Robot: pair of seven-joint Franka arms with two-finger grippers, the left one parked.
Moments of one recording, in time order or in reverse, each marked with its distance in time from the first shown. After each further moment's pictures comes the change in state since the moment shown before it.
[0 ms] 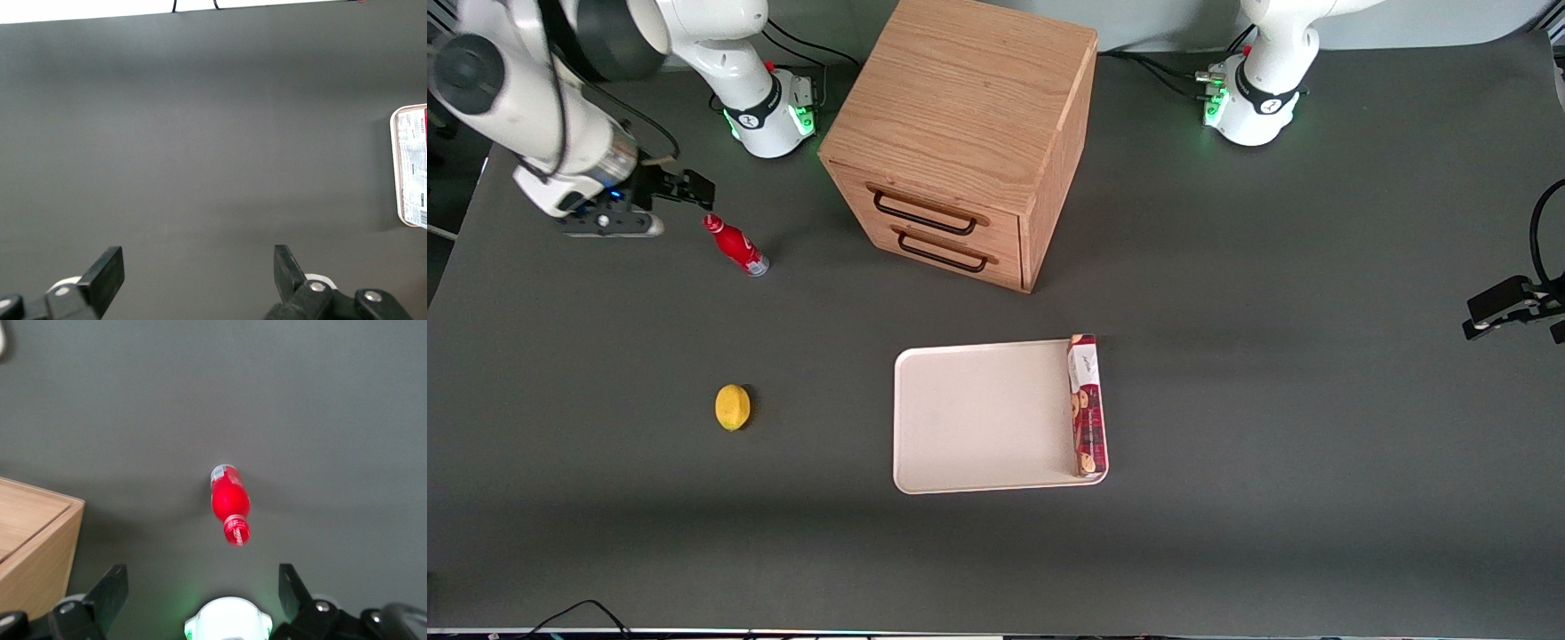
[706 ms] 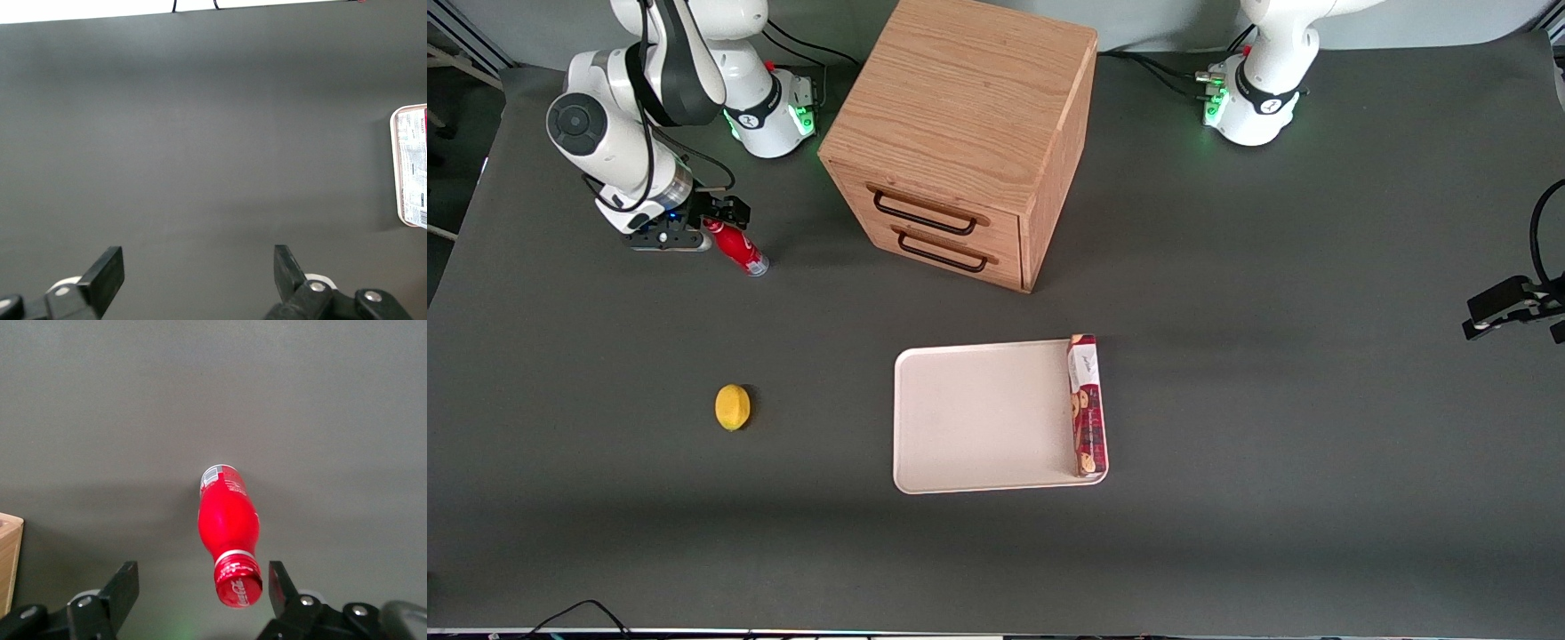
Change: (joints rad) arm -0.007 0.000 -0.003 -0.268 0.000 0.291 0.001
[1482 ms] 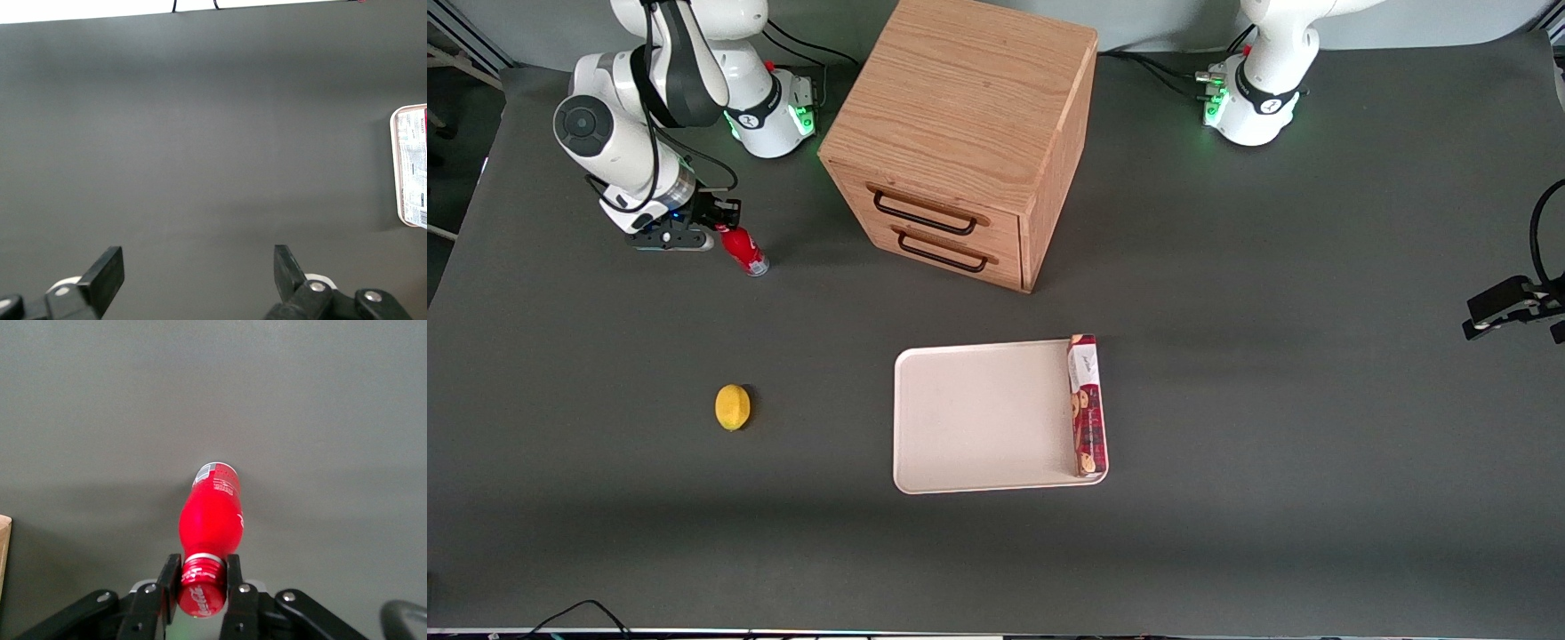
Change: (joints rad) arm -0.001 0.000 -0.003 -0.018 -0.011 0.015 -0.001
